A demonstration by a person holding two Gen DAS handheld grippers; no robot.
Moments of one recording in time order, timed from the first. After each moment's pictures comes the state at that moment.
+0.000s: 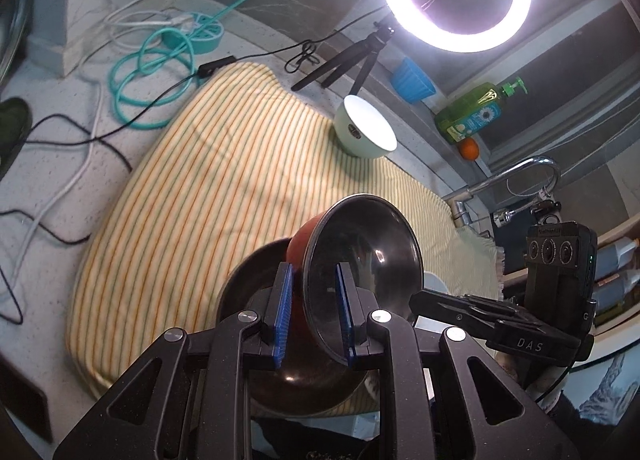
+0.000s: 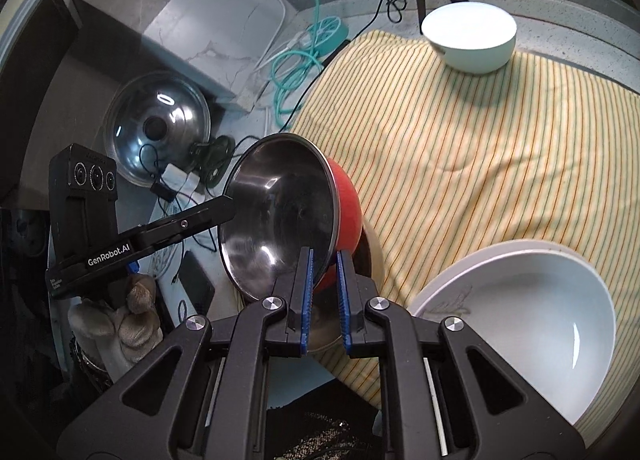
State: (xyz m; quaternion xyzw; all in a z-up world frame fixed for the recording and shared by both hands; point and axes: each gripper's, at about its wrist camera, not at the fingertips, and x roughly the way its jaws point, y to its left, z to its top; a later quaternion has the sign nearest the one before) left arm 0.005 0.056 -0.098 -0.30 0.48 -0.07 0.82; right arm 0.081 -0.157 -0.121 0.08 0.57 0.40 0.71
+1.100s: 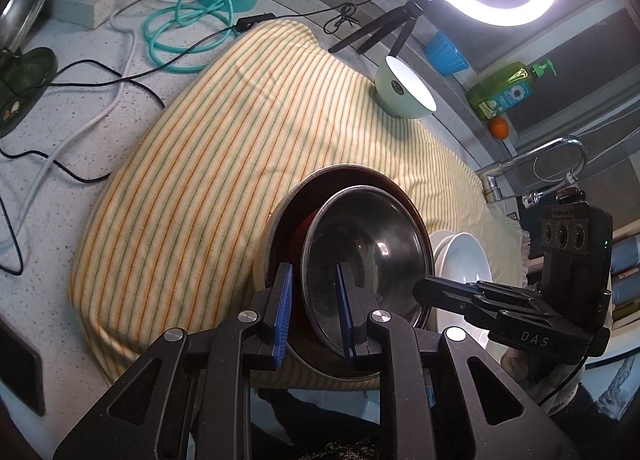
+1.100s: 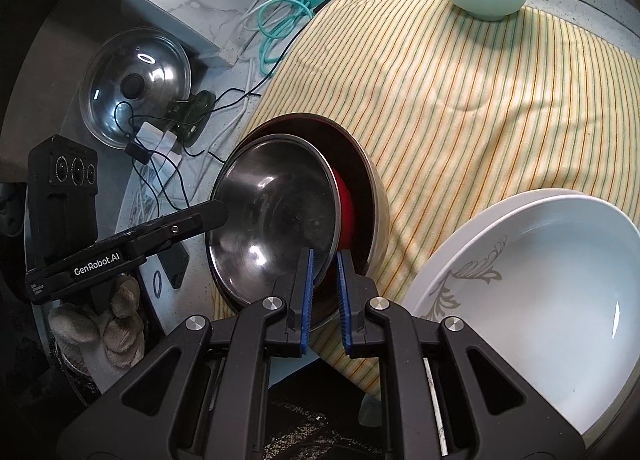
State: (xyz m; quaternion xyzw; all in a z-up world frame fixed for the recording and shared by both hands) left arm -0.023 0.055 -0.135 -0.29 0.52 -0.04 0.81; right arm 0.060 -0.132 -0.161 0.04 0.60 0.38 0.70
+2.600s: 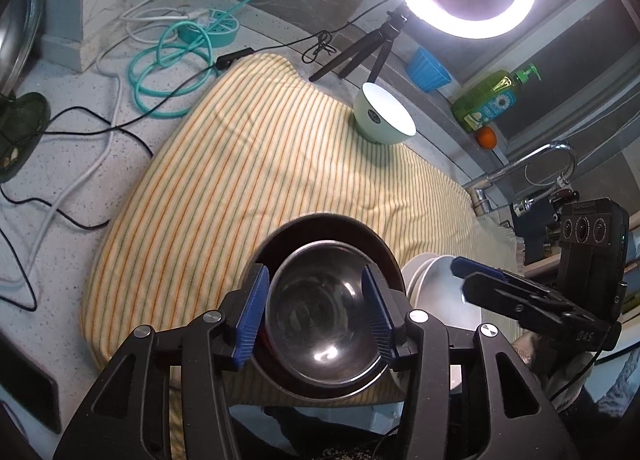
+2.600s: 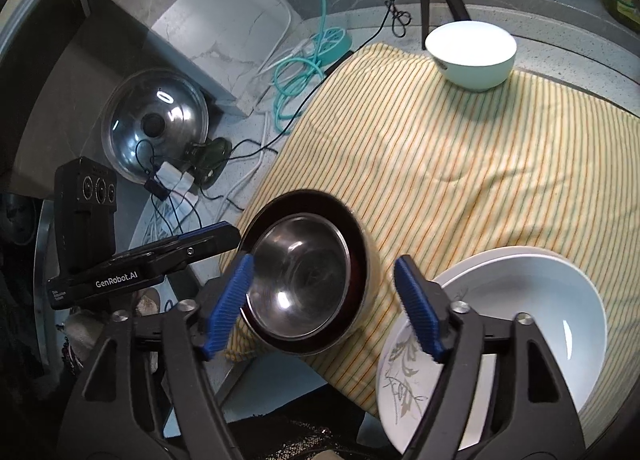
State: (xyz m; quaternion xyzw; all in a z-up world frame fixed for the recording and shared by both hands) left arm -0.008 0.053 -0.103 -0.27 0.49 -0.04 0.83; right arm 0.074 -0.160 -0.107 0.07 0.54 0.39 0.74
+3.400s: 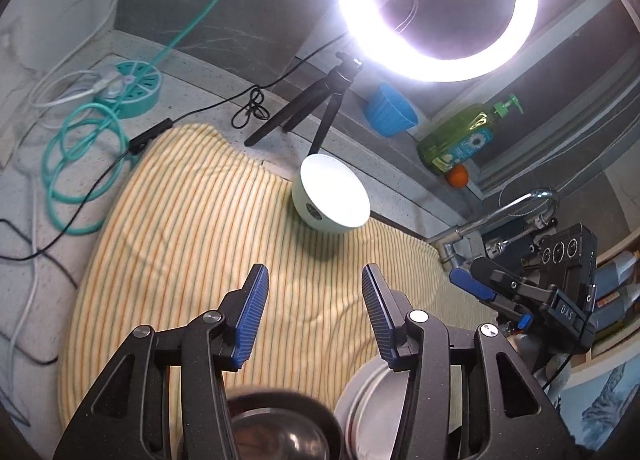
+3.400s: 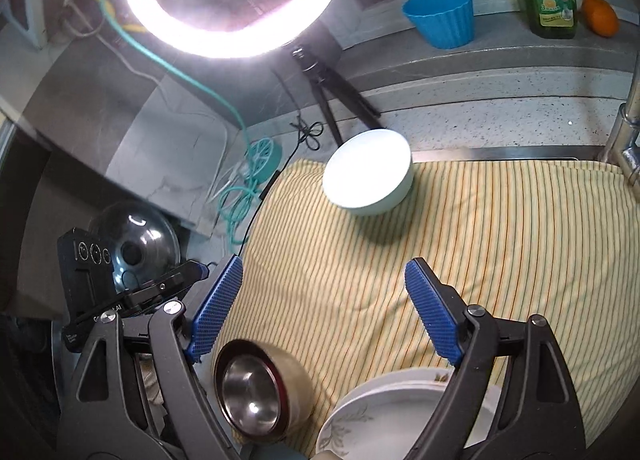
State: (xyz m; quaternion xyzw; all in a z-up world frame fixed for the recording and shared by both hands) left arm 0.123 0.041 -0.080 -0.27 0.46 -0.10 0.84; right arm 0.194 -0.230 -0.084 0.18 0.49 0.30 0.80
